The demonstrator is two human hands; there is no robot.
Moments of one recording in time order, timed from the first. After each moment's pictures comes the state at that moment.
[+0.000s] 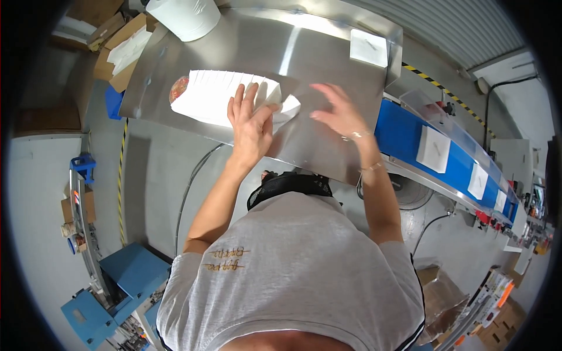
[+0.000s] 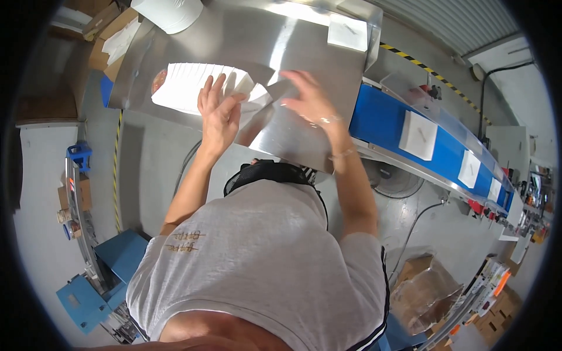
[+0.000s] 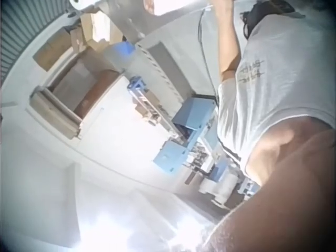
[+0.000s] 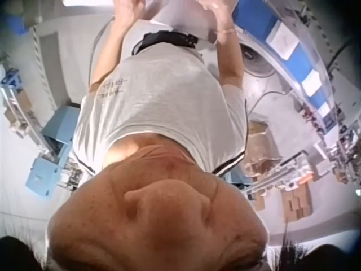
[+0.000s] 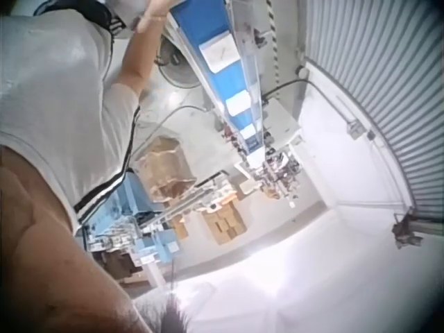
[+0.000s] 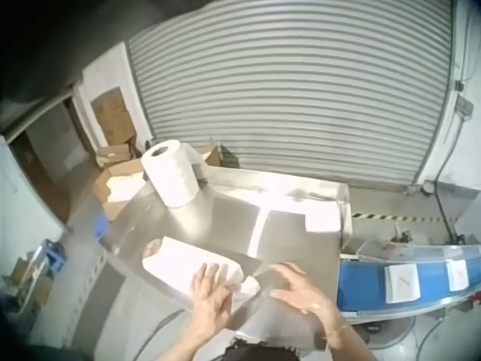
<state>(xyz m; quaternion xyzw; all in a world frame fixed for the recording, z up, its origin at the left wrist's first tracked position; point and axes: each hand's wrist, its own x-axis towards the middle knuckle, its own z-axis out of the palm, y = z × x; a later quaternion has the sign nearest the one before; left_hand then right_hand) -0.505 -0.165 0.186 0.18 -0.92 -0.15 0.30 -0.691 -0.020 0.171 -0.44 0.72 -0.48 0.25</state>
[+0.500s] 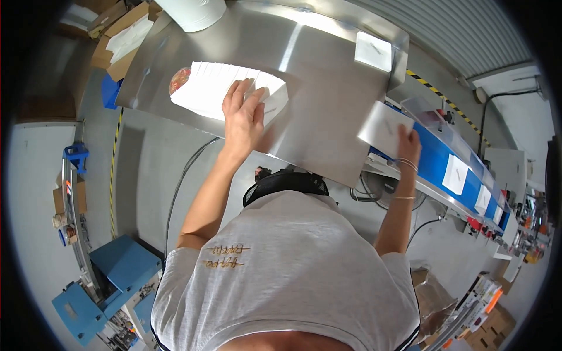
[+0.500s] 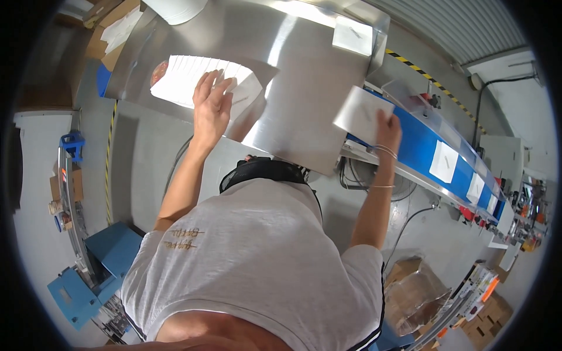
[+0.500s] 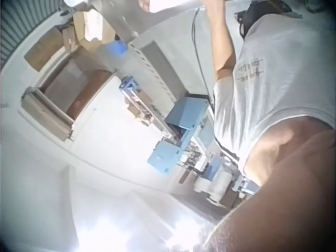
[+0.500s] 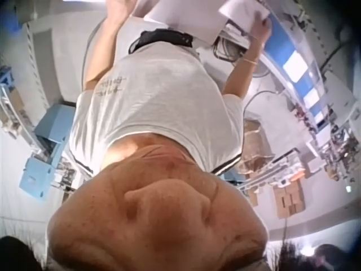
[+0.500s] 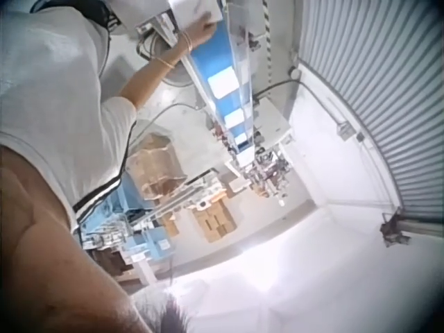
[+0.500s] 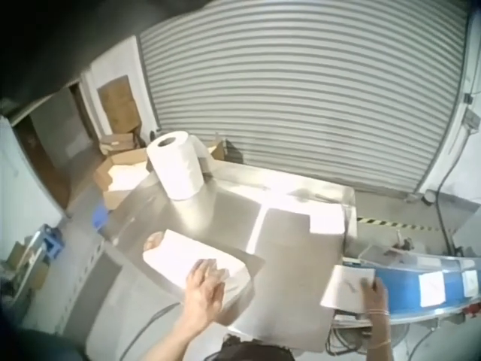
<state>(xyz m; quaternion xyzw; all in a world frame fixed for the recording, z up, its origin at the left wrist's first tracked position) -0.501 -0.186 0.184 0.22 -0.90 -0.19 0.33 -0.764 0.135 0.102 -0.06 0.88 -0.46 0.07</state>
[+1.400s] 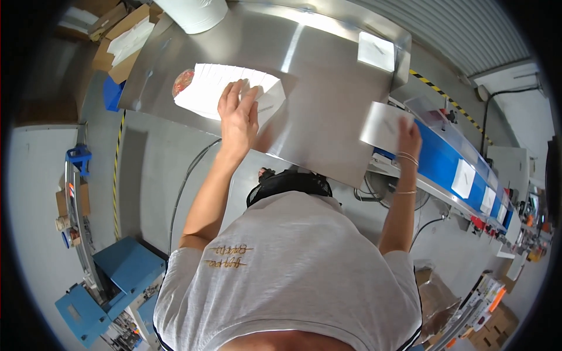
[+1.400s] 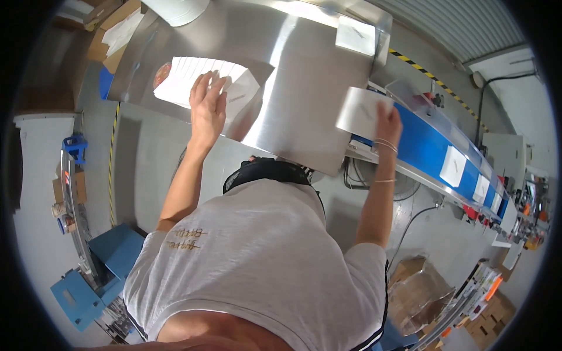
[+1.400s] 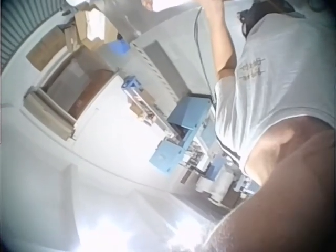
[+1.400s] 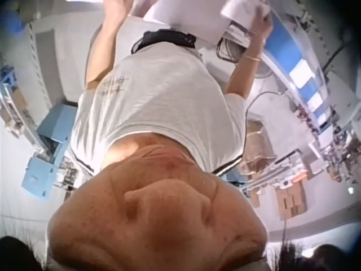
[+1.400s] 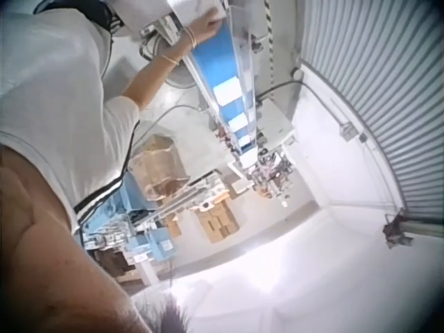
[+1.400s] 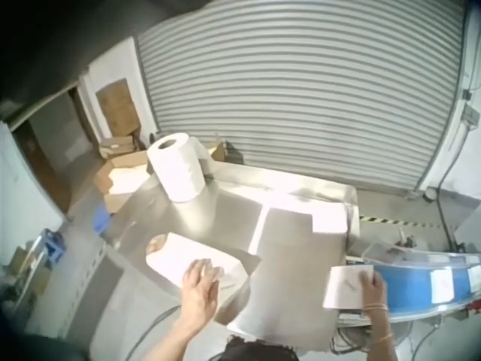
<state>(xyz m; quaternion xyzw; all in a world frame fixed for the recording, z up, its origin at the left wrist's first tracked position) -0.494 -0.200 0.186 0.24 -0.90 -0.15 0.33 -0.770 0.114 0.104 -0.06 0.92 -0.37 0.08</state>
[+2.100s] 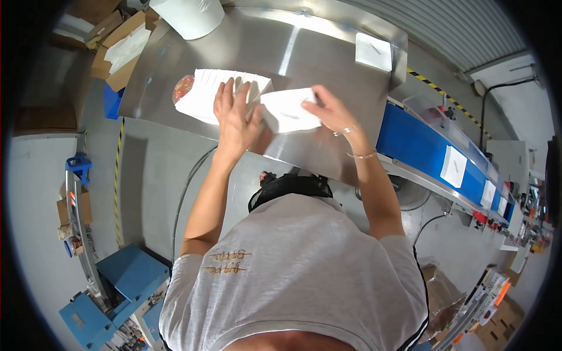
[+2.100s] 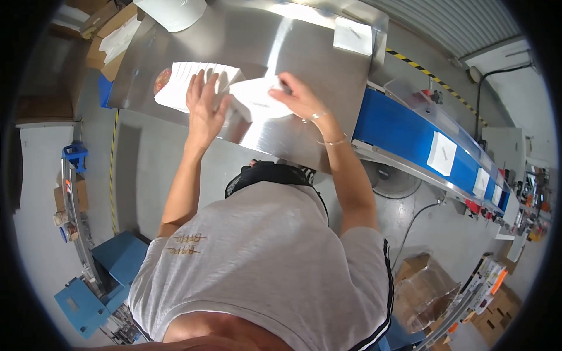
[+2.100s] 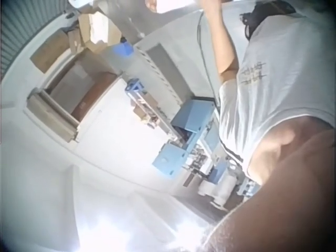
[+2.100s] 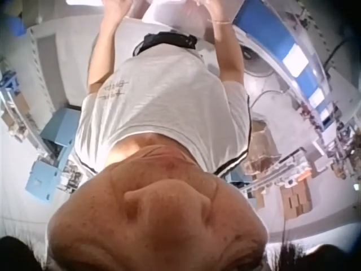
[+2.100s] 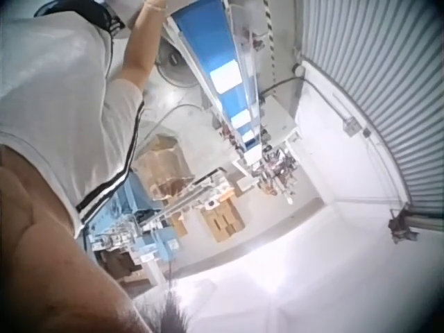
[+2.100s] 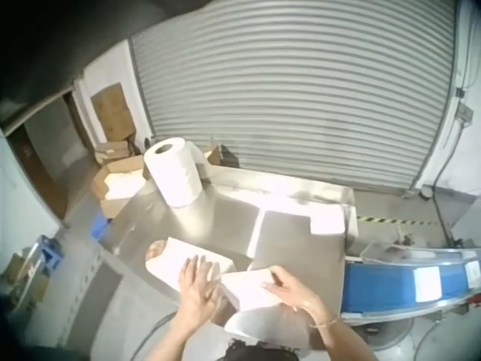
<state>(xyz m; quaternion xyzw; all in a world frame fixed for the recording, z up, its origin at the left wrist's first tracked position) -0.495 -0.206 0.193 0.25 -0.90 -0.18 0.31 -0.690 -0.061 0.127 -0.39 0.65 -0.54 0.37</state>
